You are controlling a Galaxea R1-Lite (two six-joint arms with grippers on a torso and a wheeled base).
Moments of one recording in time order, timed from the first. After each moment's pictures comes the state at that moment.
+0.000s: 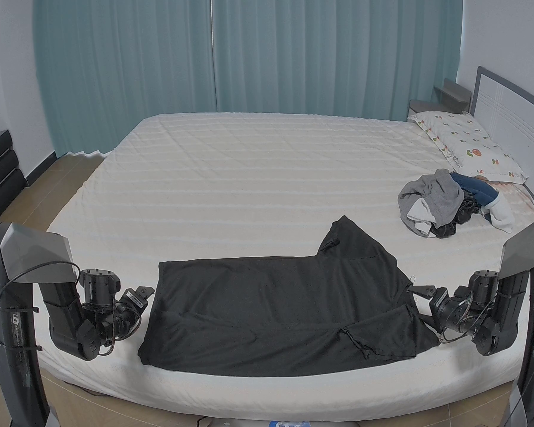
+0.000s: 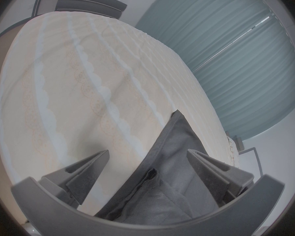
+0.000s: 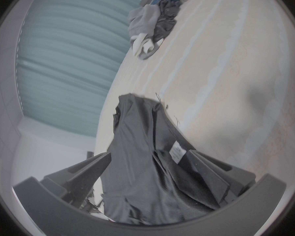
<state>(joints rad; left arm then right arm) -0.05 2.34 -0.48 -1.22 0.02 -0.97 -0.08 2.44 -0.37 -1.55 0.43 0.92</state>
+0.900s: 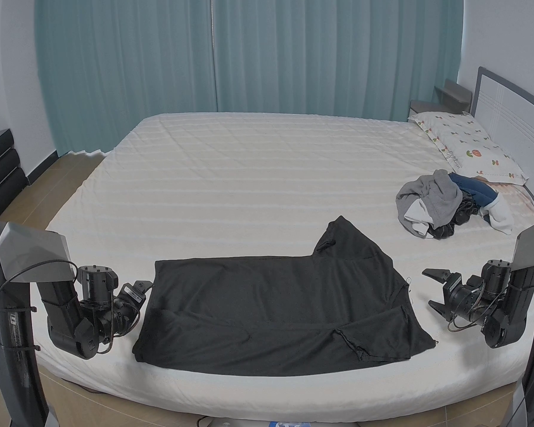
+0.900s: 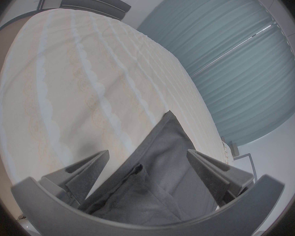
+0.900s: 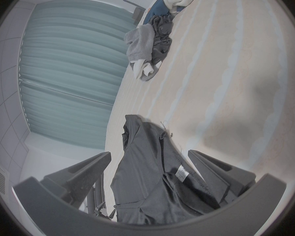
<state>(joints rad) -0.05 2.32 -0.48 -1.25 0.01 -1.02 -0.14 2.37 -0.38 -1.55 0.44 1.03</state>
